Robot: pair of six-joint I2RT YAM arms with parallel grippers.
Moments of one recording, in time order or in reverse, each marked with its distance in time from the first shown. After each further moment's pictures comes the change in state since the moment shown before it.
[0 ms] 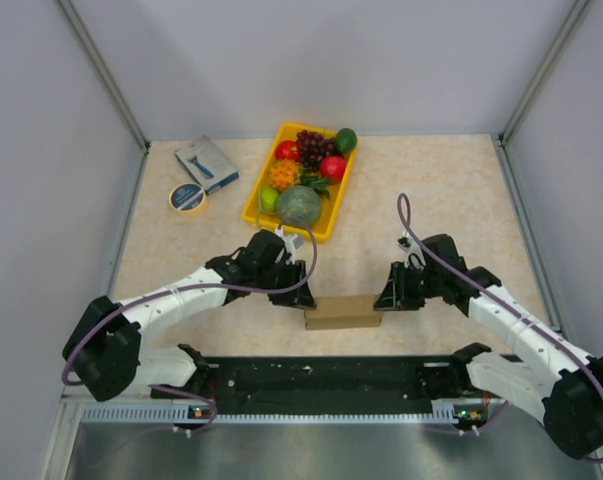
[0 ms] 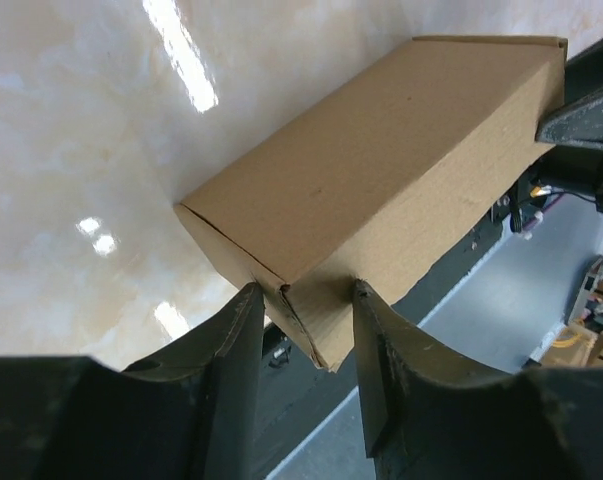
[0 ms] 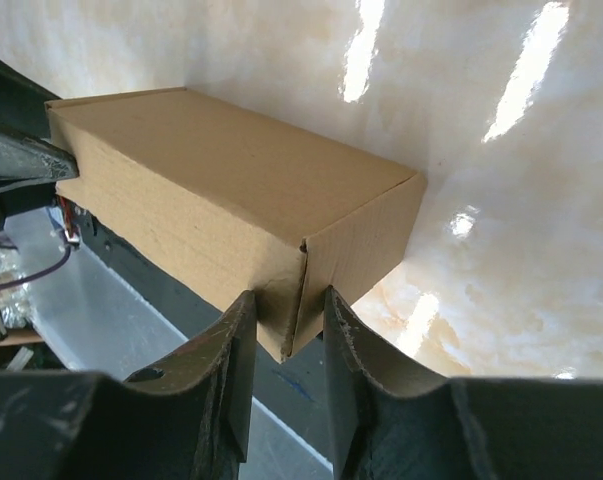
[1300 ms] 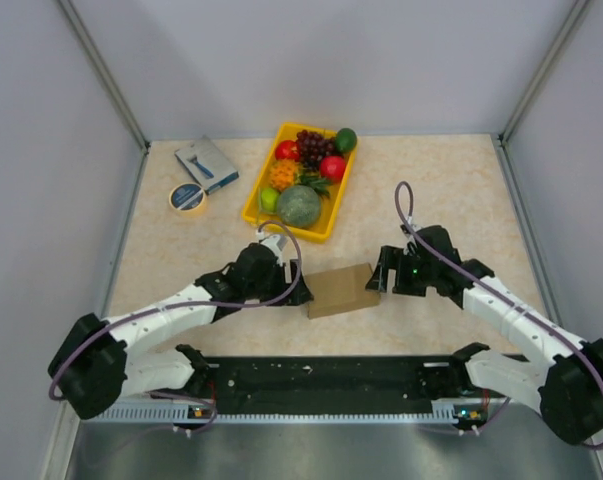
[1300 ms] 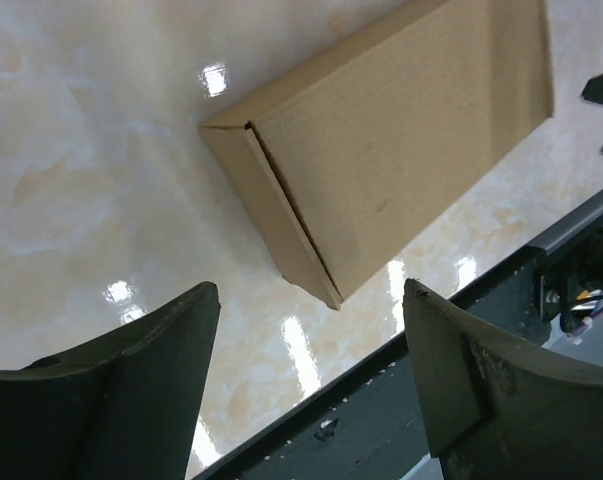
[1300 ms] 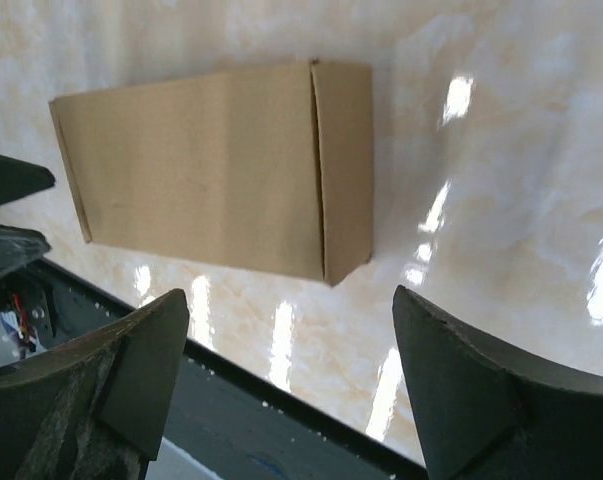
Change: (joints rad) left arm -0.008 -0.153 -0.132 0.114 -0.268 -0.049; right arm 0.029 0.039 0.032 0.083 0.253 0.059
